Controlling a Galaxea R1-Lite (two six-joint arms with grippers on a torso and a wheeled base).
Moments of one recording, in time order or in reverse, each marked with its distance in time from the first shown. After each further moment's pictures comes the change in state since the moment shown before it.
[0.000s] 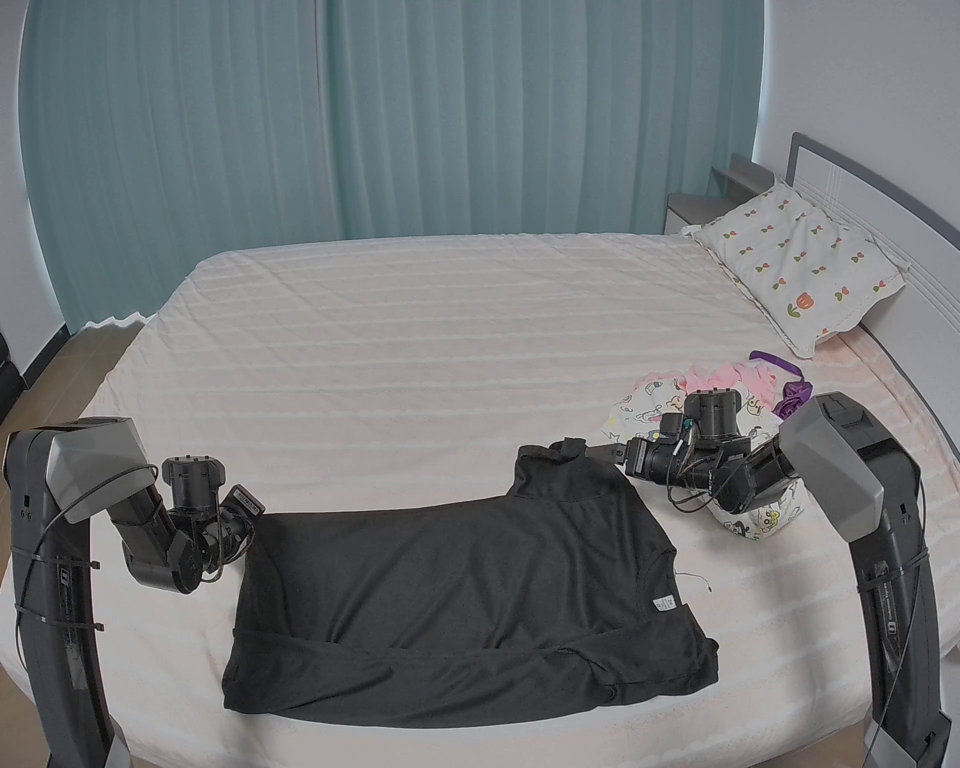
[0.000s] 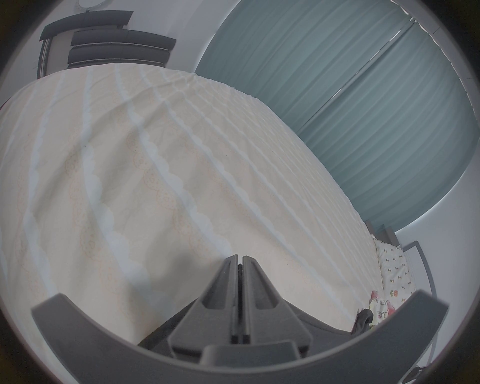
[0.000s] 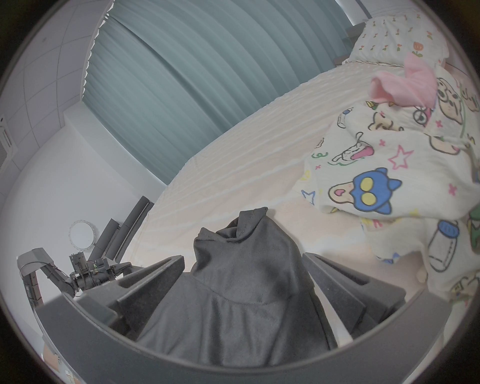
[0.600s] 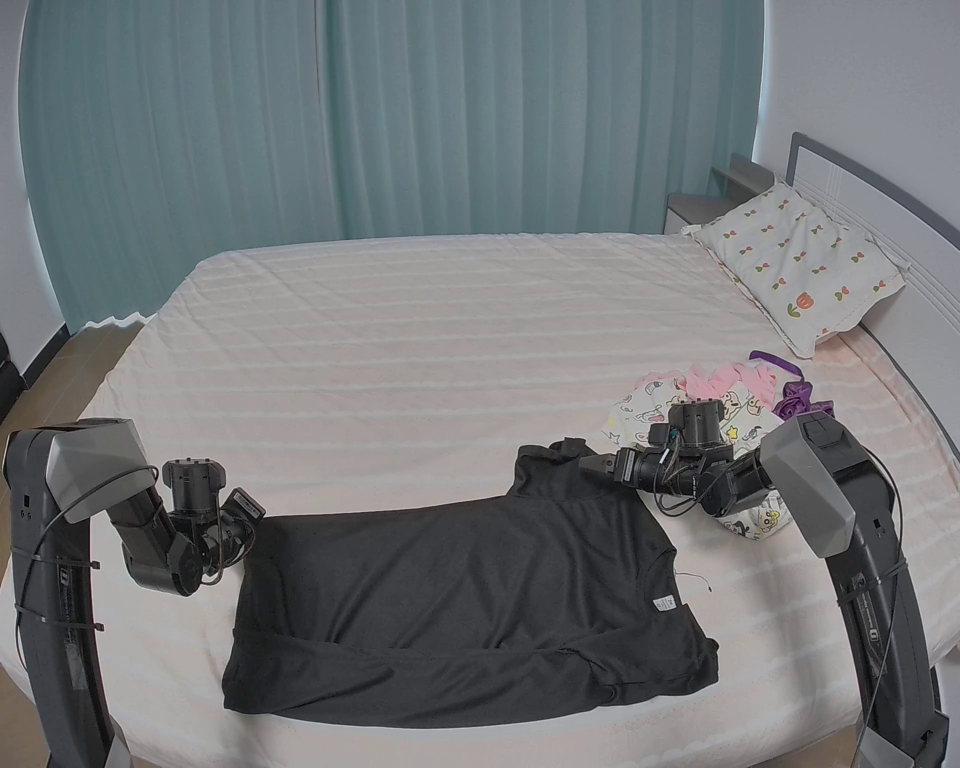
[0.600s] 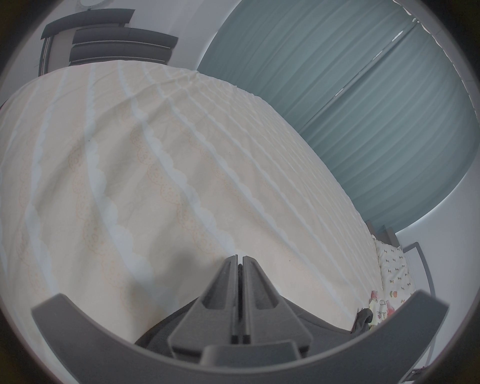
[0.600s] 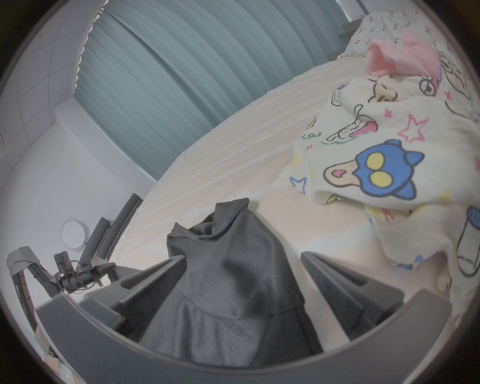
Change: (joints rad) left arm -0.001 -0.001 0.015 -0.001 -0.002 -0.009; right arm 0.009 0.124 -0.189 0.106 -0.042 -0.015
